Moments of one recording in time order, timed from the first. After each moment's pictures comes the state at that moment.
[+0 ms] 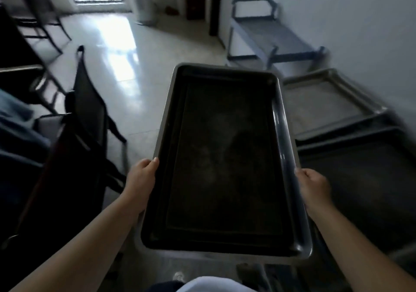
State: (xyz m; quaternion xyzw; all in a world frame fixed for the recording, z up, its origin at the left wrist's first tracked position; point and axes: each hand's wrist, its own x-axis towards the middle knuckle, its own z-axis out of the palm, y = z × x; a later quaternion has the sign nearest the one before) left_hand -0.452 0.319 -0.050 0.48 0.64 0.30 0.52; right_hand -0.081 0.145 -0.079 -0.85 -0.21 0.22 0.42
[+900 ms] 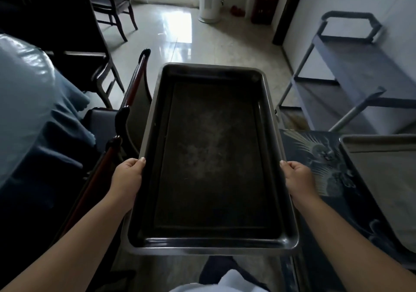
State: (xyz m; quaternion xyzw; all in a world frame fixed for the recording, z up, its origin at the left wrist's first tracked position) left_hand -0.577 0.555 -0.081 0.35 0.70 0.38 0.50; right_hand -0.167 0.519 -0.101 -0.79 -0.34 0.32 0.41
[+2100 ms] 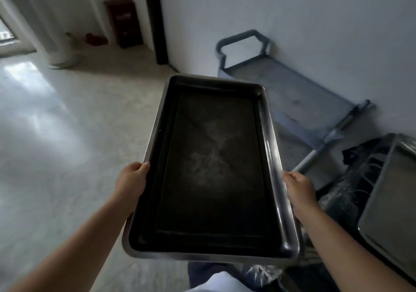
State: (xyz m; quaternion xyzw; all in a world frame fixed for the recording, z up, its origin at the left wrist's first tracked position) left_hand -0.241 1.251 -0.066 0.65 0.55 0.17 0.49; right_hand 0.042 0.952 -0.114 -0.86 -0.03 0.13 0.49
